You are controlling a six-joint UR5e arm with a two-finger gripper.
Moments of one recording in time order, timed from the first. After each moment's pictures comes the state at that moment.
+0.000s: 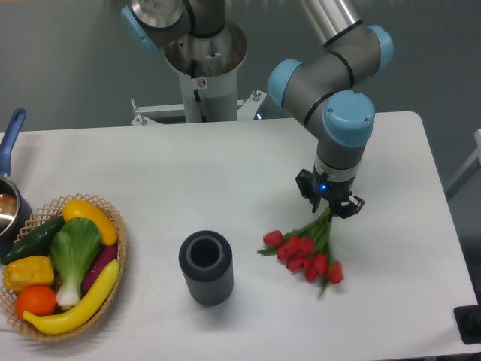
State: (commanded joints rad) arm 2.66 -1.93 -1.71 -0.97 1.55 1.26
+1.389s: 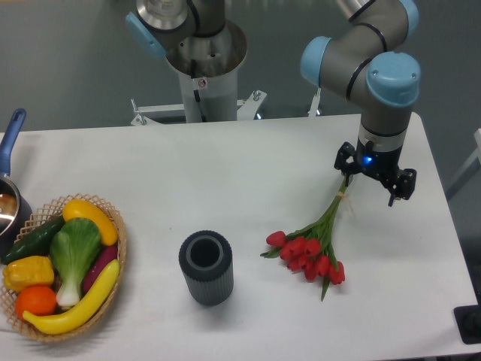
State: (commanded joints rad) arm 2.79 -1.90 -1.69 -0.92 1.54 1.42
